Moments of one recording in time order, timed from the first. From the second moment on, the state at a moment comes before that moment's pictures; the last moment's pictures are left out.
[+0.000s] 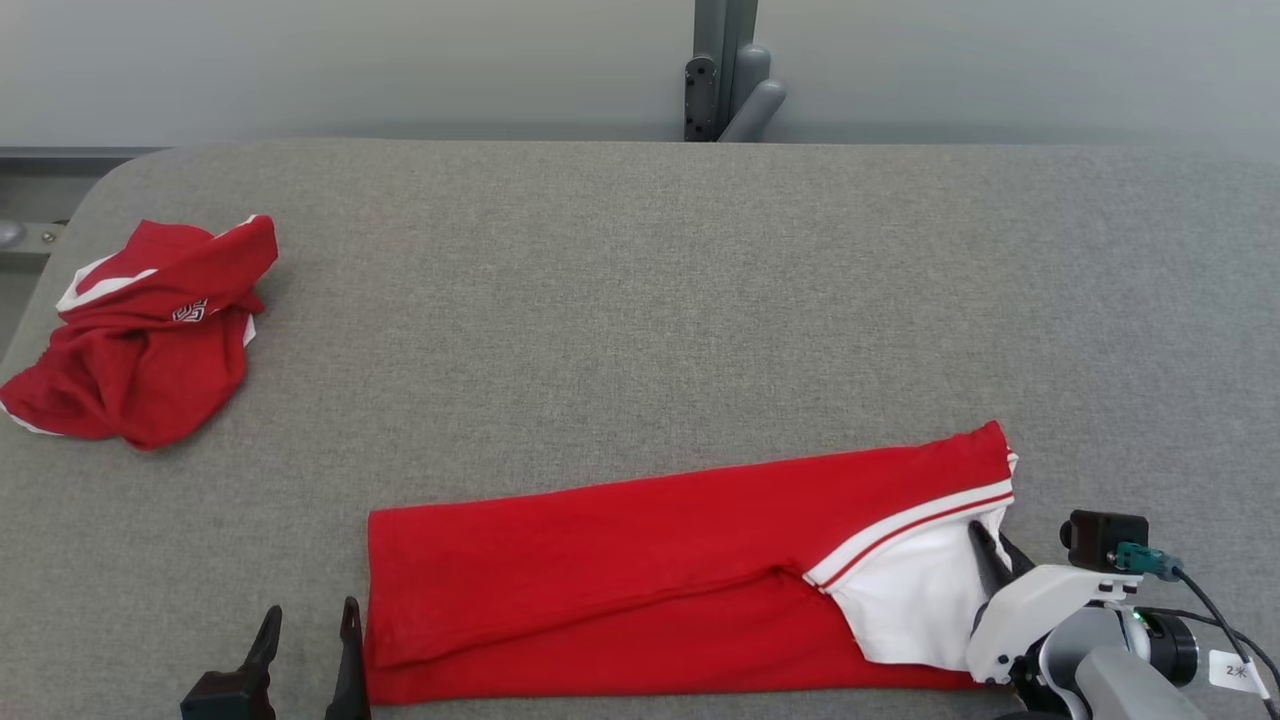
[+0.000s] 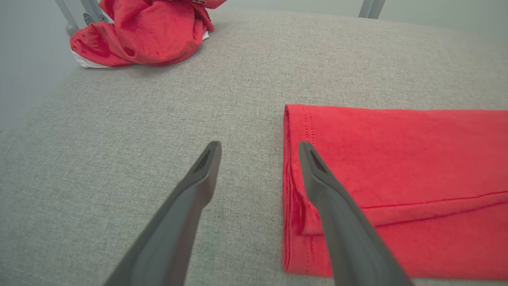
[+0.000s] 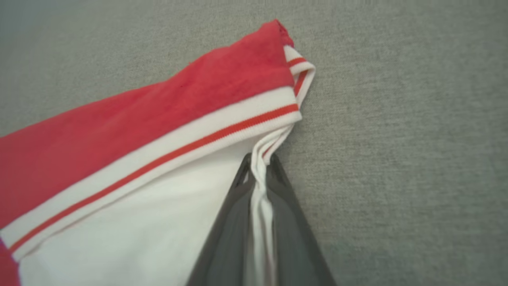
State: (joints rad) left arm 0.05 0.05 0.06 0.41 -0.11 -0.10 -0.26; right arm -0.32 -0.17 0.21 0.88 0.49 0.13 -0.20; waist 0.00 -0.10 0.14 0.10
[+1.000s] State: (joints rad) left arm 0.01 0.05 -0.03 0.39 -0.17 -0.10 -0.26; right arm -0.21 -0.21 0.18 0.52 0.48 0.13 -0.19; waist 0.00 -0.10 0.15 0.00
